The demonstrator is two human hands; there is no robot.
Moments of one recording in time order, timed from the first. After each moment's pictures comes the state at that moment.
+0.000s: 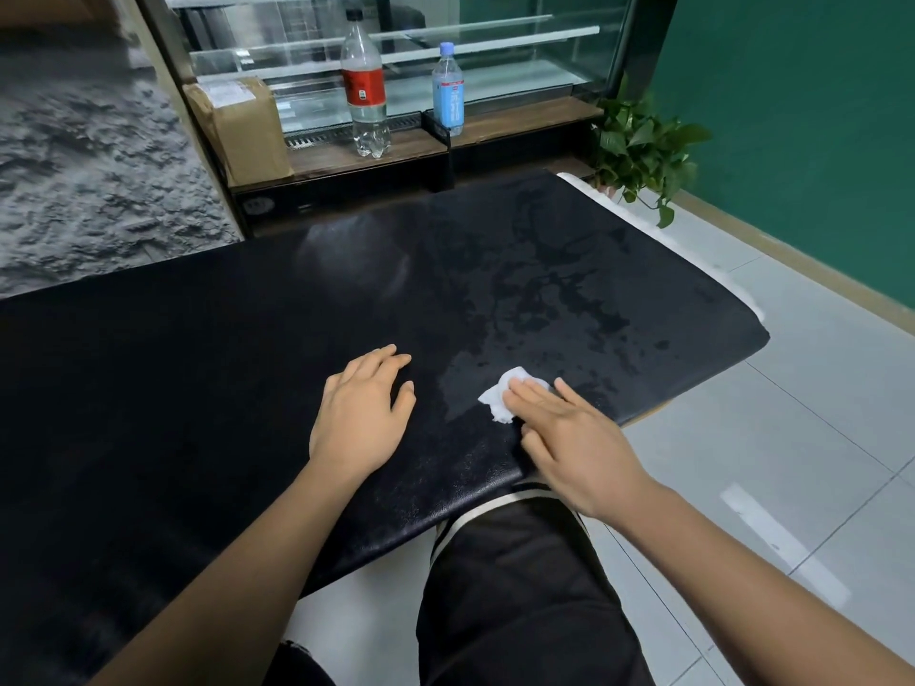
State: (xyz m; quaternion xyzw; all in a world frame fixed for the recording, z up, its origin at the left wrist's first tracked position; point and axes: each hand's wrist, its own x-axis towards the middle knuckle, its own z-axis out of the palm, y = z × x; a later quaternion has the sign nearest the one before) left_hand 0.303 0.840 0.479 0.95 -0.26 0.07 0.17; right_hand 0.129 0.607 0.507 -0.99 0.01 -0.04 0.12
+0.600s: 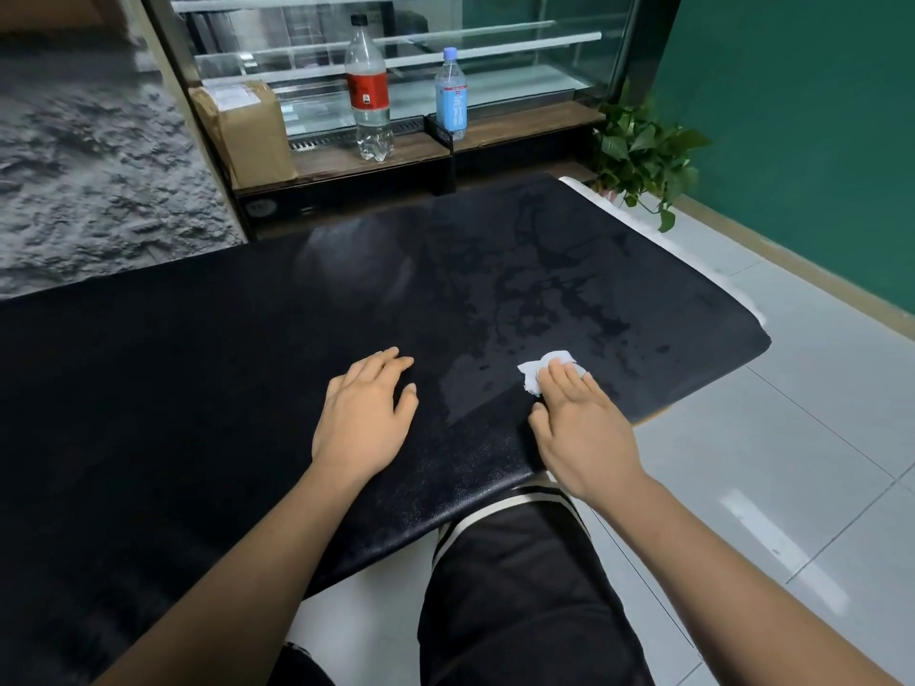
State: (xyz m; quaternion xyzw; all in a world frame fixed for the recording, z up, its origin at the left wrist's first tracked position) left_hand 0.302 0.839 0.480 0.95 -0.26 0.07 0.18; right_hand 0.145 0.608 0.512 -0.99 0.13 -0.09 0.06
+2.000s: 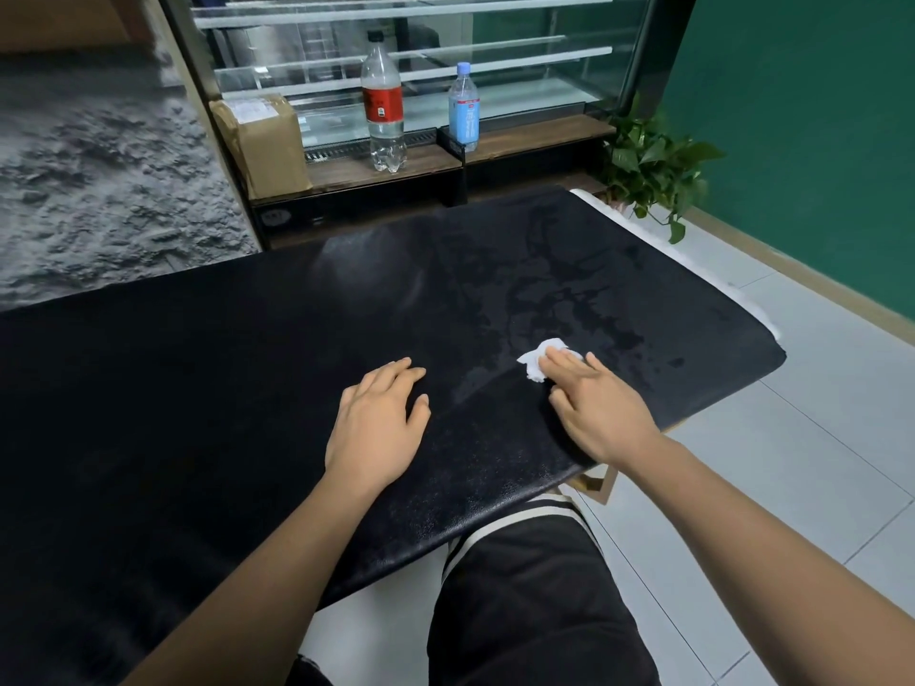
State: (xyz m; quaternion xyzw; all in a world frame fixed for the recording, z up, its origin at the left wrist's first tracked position) left_hand 0.302 0.840 0.479 0.94 -0.26 0.07 0.19; right_hand 0.183 0.564 0.511 -0.99 0.07 -0.04 0.11
